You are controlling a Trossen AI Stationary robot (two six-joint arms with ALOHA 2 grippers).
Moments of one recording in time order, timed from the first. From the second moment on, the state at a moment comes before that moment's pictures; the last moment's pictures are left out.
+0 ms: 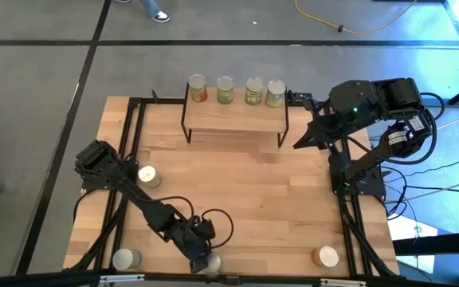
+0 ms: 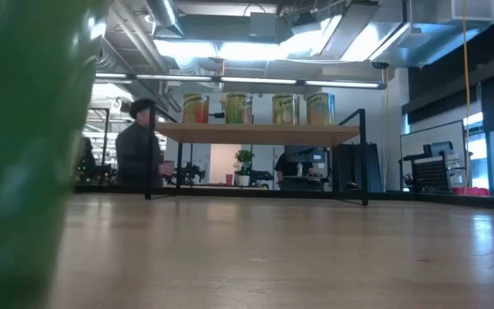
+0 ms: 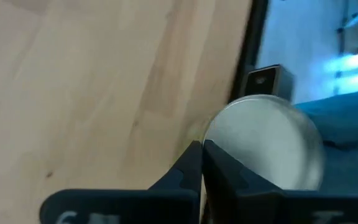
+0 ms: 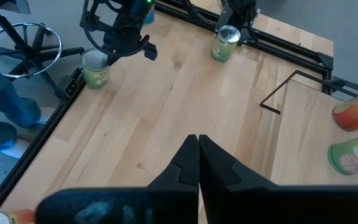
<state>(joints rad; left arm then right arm) -0.66 1.80 1.23 -0.31 -0.12 -1.05 0.08 1.52 2.34 -1.57 -0.12 -0.29</state>
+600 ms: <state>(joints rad) -0.62 1.79 1.33 -0.49 -0.16 -0.95 0.08 1.52 2.34 -1.57 -0.12 -0.29</state>
